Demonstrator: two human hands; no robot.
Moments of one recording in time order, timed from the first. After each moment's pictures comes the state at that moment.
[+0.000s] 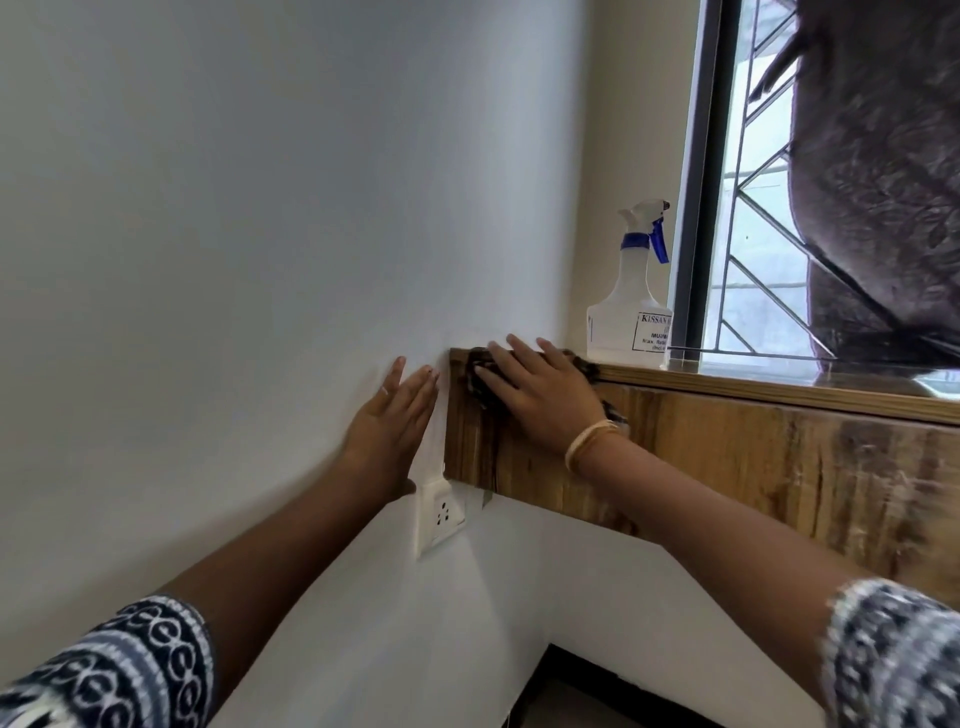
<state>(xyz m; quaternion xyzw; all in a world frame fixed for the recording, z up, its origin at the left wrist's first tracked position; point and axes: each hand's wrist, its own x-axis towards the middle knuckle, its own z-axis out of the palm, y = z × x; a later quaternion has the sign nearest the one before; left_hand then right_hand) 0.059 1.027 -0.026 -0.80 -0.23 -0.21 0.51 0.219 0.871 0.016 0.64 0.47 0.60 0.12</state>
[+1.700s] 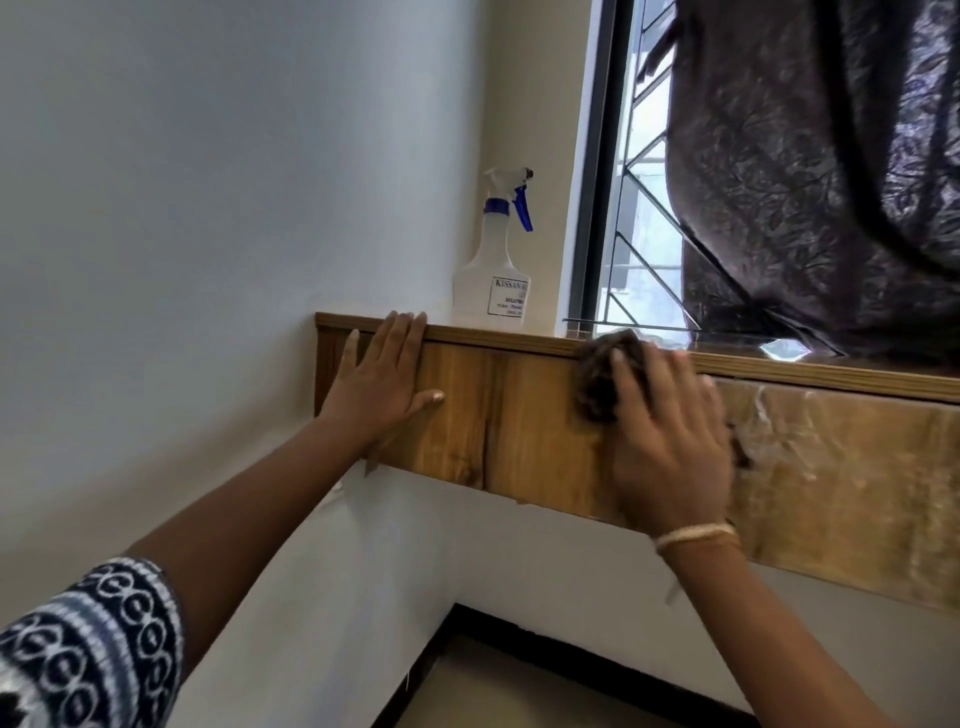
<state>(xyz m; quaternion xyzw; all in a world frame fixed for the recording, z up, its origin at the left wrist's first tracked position) 0.152 0.938 -0.017 -0.90 -0.09 -0.40 0.10 0.226 0.634 -0.054 0.71 0.23 0.66 -0.09</state>
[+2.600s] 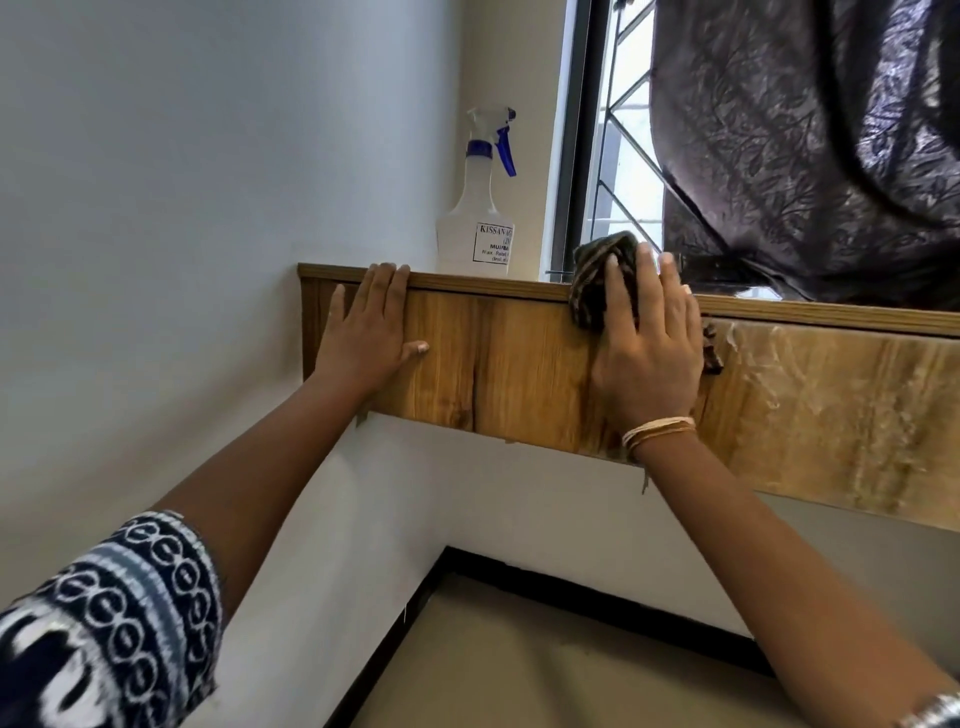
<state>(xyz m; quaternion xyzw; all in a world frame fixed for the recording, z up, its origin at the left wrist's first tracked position) 0.149 0.928 -0.020 -0.90 -0.10 -0.42 0.07 0.223 0.645 -0.024 0.69 0.19 0.69 -0.11</state>
